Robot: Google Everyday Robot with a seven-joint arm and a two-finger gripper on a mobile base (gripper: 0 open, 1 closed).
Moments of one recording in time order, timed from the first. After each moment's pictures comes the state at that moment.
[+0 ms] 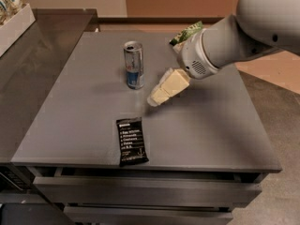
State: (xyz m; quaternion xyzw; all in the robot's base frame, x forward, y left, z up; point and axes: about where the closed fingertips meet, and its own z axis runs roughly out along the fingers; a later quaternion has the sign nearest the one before) arm 0.544 -0.039 0.919 -0.53 0.75 0.15 0.37
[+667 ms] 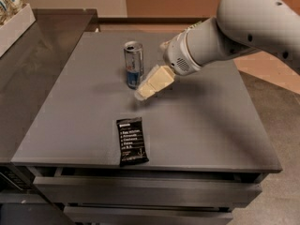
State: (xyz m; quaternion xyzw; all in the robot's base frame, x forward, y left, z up) arm 0.572 -0.005 0.911 -0.53 0.73 0.18 0.39
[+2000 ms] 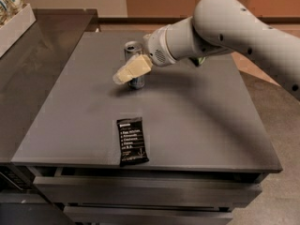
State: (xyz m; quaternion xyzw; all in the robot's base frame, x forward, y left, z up) arm 0.623 0.047 0.915 -0.50 0.71 0.22 0.44
